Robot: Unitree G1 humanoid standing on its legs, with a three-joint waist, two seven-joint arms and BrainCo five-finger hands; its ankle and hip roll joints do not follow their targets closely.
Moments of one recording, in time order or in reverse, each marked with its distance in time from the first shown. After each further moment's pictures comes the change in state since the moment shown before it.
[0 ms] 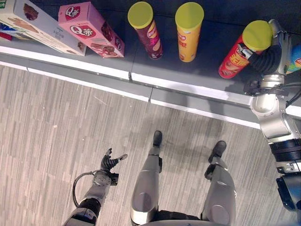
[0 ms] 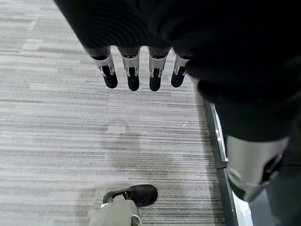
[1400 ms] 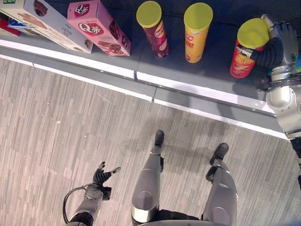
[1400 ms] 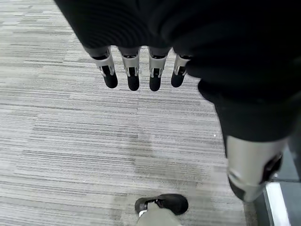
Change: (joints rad) left arm 0.116 0.024 0.038 0.003 0.039 -0.014 -0.038; right arm -0.042 -0.198 0.073 0.001 -0.042 -0.039 0.111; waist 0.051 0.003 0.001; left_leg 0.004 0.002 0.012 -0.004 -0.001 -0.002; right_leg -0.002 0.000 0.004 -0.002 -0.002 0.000
